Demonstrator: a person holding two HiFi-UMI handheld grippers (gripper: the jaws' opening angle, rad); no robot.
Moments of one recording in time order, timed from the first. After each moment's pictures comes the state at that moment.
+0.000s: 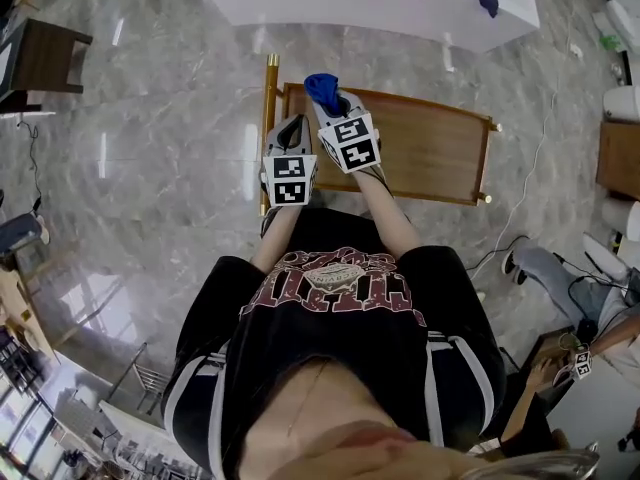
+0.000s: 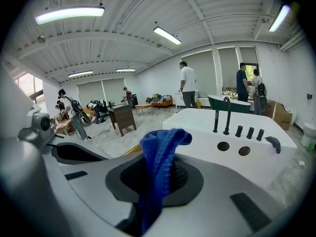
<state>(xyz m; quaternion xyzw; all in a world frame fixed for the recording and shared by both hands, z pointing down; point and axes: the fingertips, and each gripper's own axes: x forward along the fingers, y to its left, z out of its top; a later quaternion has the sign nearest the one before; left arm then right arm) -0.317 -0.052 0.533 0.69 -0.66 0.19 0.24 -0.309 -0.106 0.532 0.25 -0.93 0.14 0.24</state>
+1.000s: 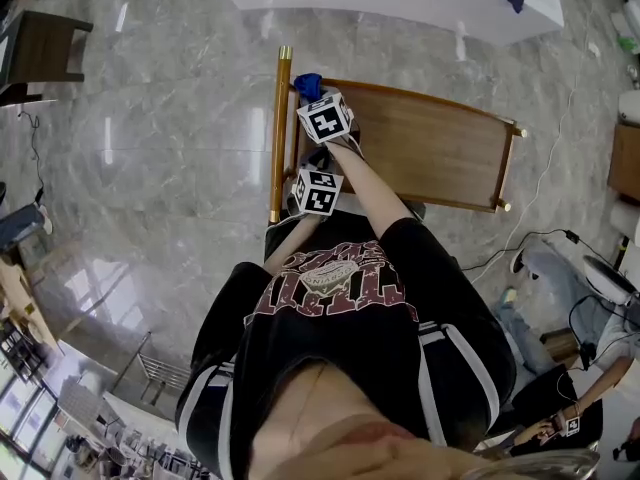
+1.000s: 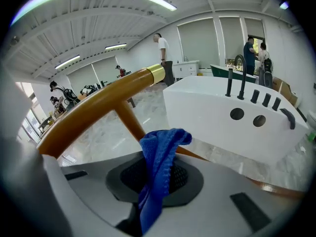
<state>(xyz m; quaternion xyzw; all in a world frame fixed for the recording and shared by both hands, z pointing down) -0.276 0.004 0.701 0.69 -0.56 0.30 0.35 -0.387 -0.109 0.693 0.22 -0.88 0.21 0.36</state>
